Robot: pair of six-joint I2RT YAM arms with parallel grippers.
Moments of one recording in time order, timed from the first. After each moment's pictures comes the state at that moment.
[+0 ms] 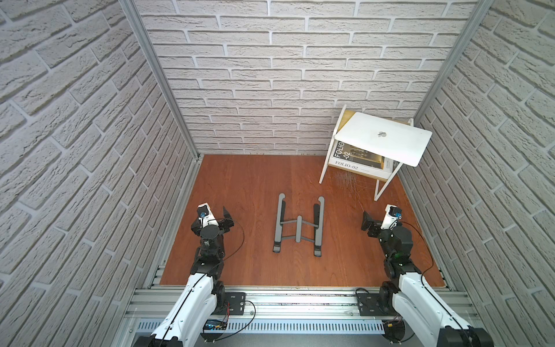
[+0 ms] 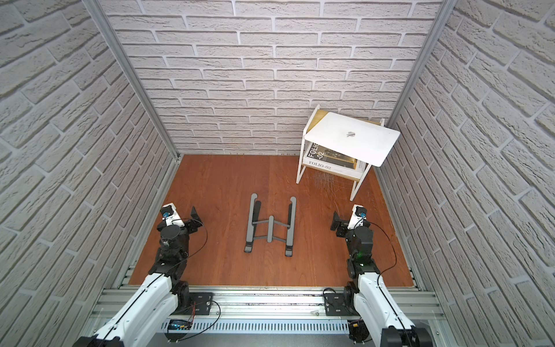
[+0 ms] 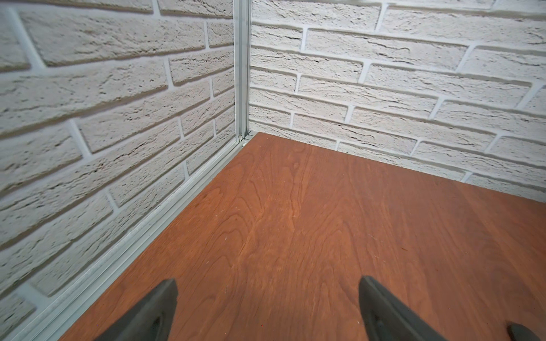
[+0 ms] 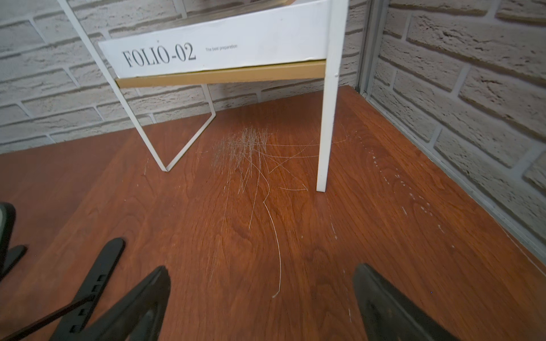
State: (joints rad) left arm -0.05 0.69 0.14 0.37 -0.41 -0.16; right arm 0.06 0.82 0.11 0.45 0.06 0.16
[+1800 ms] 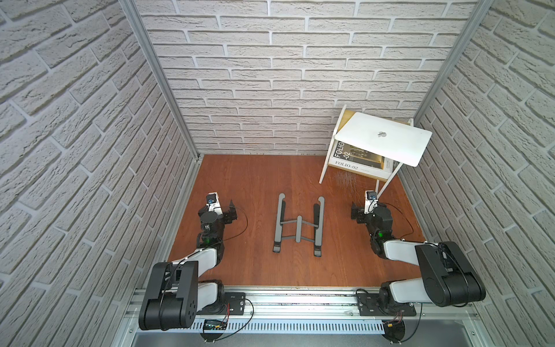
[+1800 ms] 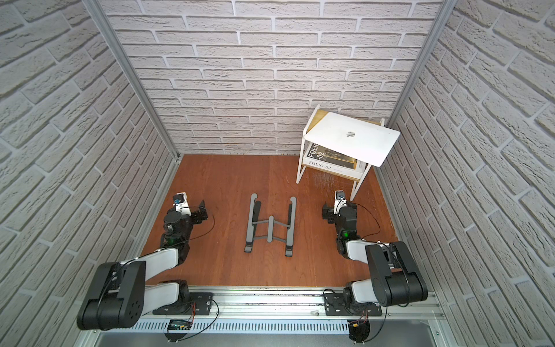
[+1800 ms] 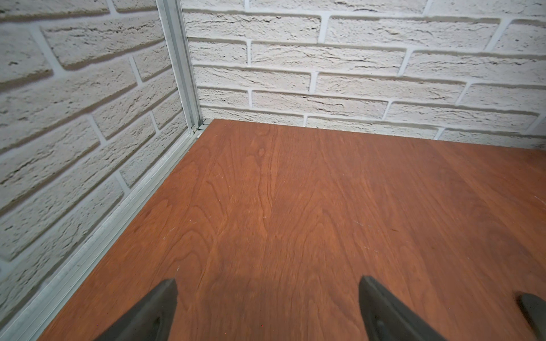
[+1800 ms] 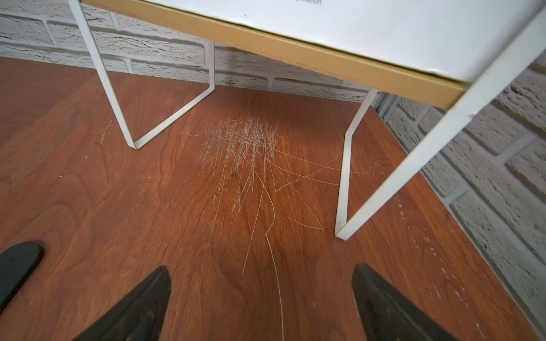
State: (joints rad) left arm 0.07 1.23 0.22 0.78 -0.11 -0.04; right arm 0.14 1.41 0.30 0.80 0.18 -0.05
